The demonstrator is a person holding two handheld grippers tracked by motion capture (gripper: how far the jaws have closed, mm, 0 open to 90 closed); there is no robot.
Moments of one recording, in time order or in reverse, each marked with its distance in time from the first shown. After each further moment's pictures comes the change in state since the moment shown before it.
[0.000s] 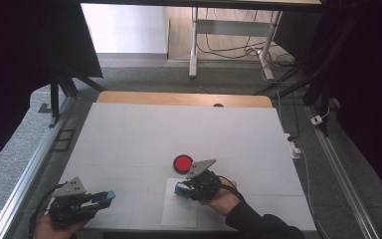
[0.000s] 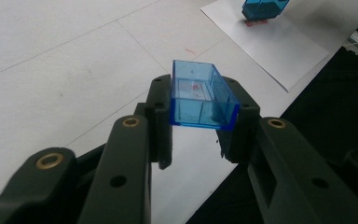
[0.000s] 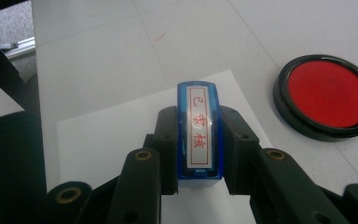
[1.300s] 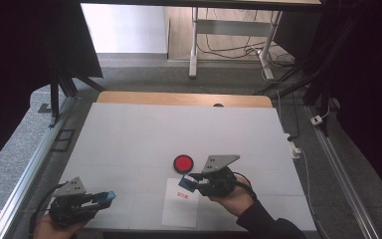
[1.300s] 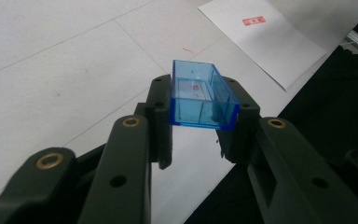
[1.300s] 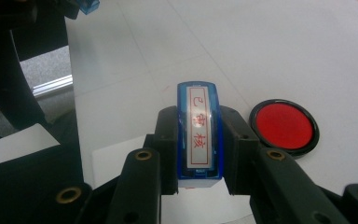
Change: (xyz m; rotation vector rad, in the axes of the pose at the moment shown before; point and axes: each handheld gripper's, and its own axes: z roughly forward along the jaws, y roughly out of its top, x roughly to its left) left arm 0.000 0.000 0.000 0.004 -0.010 0.000; right arm 0.003 0.006 -0.056 -0.189 -0.006 0.037
